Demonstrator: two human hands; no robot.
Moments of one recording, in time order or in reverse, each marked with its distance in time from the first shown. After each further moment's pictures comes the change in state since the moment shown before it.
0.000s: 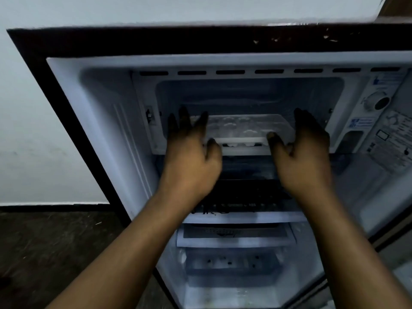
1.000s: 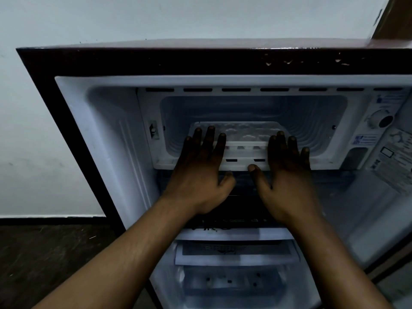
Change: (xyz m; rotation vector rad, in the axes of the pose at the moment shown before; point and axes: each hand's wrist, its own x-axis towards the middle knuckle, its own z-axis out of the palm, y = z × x) left_hand 0.024 -0.040 0.029 0.381 -0.317 0.257; right_hand -0.011 0.023 0.038 -0.404 -0.179 -0.207
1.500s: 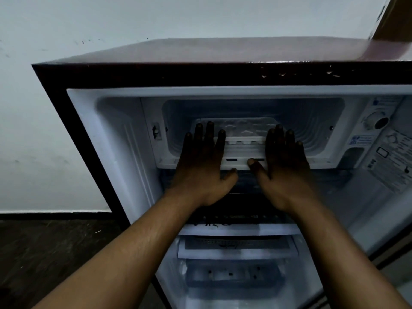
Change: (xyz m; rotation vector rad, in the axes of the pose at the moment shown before) left_hand 0.014 -0.003 0.004 0.077 -0.012 -0.030; right_hand 0.018 0.002 -0.012 -0.003 -0.198 0.033
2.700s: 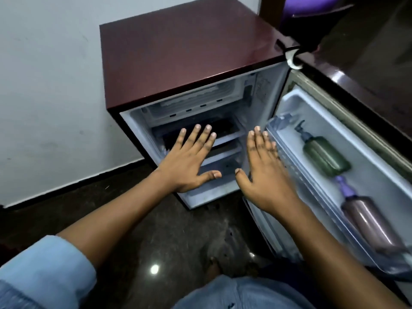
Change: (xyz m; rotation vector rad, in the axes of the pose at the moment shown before) left_hand -0.171 0.070 -0.191 0.076 -0.379 0.586; right_hand -0.269 -0.120 -0.268 0.145 -0.283 0.314
